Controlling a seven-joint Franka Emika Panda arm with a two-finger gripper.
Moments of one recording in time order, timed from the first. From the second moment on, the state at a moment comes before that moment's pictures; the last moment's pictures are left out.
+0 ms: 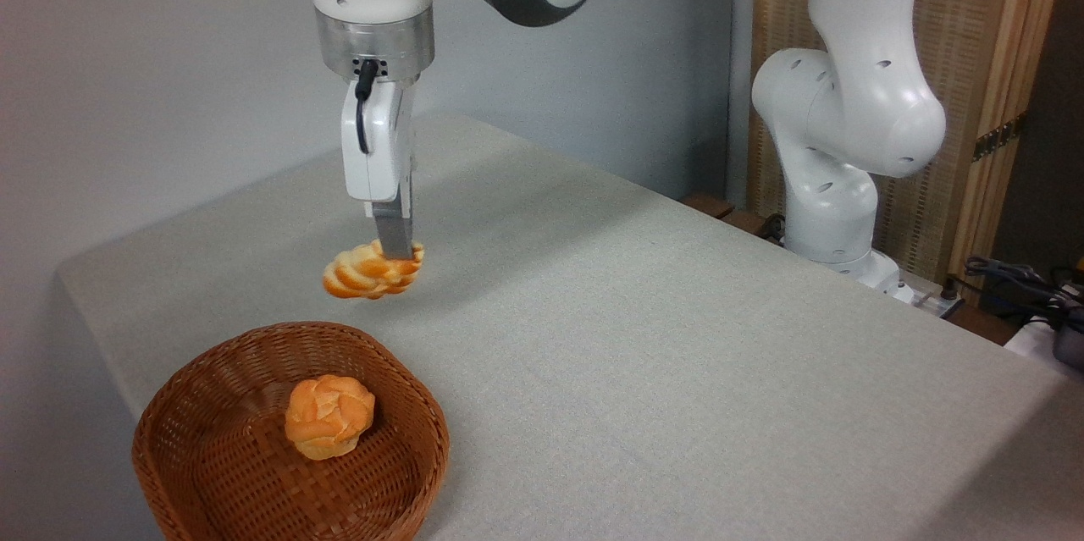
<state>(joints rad) -0.19 -0.07 0.08 -1.85 -0.22 1.88 1.39</state>
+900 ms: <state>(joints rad) -0.19 -0.02 0.13 -1.85 -0.25 2.11 1.10</state>
